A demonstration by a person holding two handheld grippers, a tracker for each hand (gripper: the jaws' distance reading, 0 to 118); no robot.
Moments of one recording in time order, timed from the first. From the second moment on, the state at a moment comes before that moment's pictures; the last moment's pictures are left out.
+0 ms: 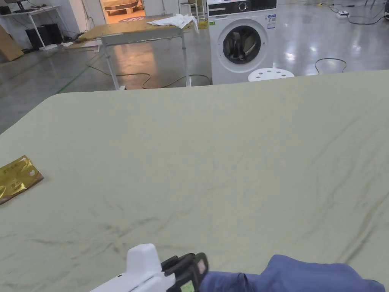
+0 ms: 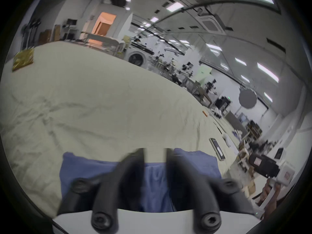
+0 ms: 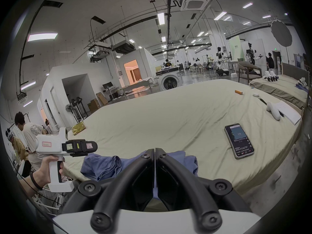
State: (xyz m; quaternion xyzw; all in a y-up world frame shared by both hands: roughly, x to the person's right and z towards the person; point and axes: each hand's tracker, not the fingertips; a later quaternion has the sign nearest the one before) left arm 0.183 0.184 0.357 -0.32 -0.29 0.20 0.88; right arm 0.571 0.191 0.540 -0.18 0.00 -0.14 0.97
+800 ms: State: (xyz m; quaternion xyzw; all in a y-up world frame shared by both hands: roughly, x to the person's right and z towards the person) left arm 0.060 0.150 0.340 -0.38 -0.20 0.33 0.85; right arm 0.582 0.175 0.538 -0.21 -0.02 -0.17 0.96
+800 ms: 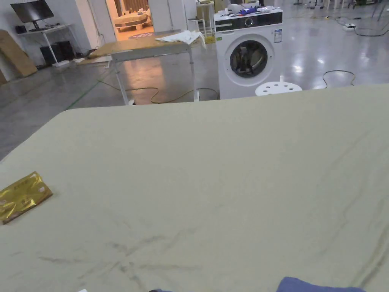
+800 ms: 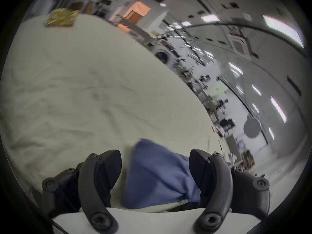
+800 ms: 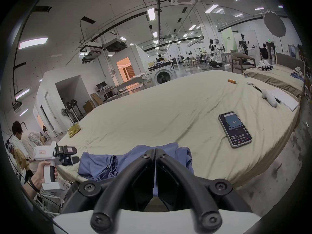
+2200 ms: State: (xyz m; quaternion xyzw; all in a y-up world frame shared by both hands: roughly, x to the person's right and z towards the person) left arm 0.335 0.174 0.363 -0.39 -0.39 0.11 0.83; right arm 0.580 0.159 0.559 -0.22 -0.05 -0.20 0.95
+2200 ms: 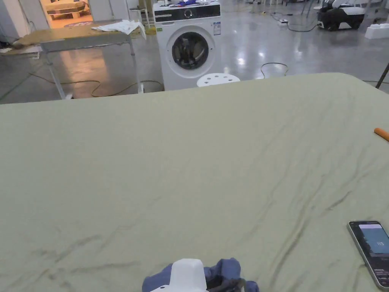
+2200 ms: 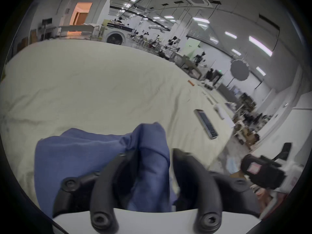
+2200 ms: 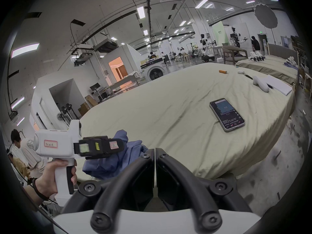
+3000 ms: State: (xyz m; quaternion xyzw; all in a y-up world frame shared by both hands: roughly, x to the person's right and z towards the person) left arm 0.274 0.196 0.378 -0.34 -0.40 0.15 0.84; right arm 0.559 0.145 0.499 -0.30 0.07 -0.15 0.94
